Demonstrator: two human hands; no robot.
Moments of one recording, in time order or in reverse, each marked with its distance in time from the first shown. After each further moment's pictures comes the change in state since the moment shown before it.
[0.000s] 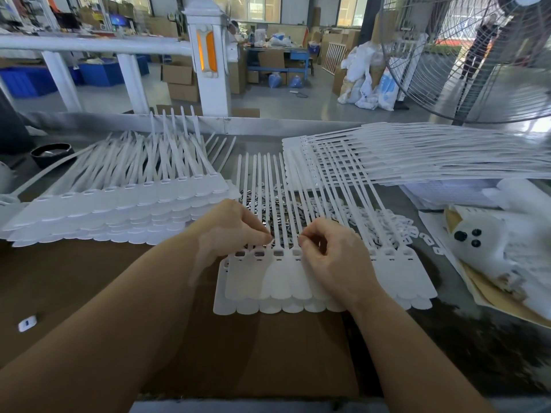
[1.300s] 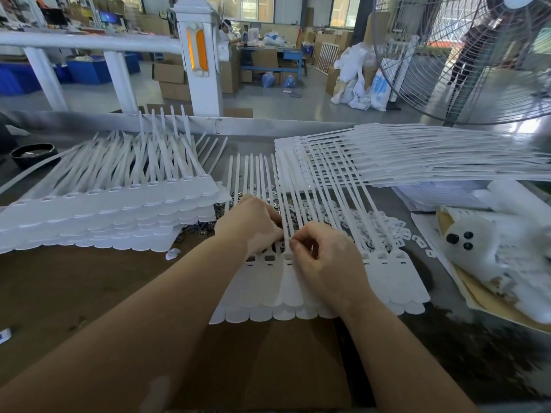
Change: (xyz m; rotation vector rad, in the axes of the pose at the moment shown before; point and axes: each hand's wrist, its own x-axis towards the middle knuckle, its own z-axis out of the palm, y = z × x) left_hand 0.041 0.013 0.035 0.270 0.160 0.061; right_hand 0.001 0.000 -0.002 -0.033 -0.024 0.002
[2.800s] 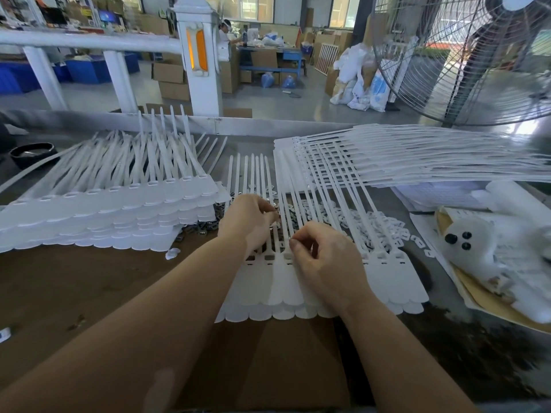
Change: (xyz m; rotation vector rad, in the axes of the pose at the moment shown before) left_hand 0.004 -0.003 0.008 -0.294 0.155 -0.055; right_hand 0.000 0.000 0.001 -0.014 -0.002 0.011
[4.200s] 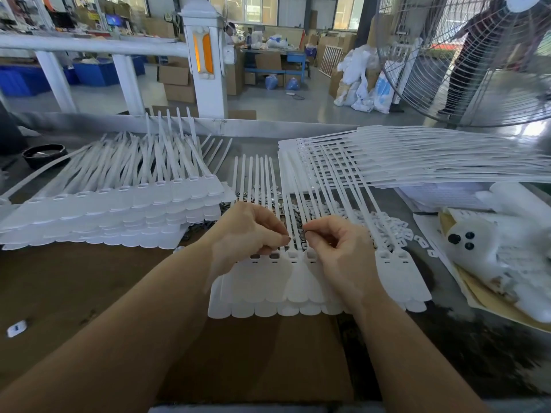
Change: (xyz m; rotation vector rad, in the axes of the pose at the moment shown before) left_hand -0.036 0.005 -0.035 -0.326 -0.338 -0.026; right_hand 0.001 0.004 -0.006 0.509 0.116 0.194
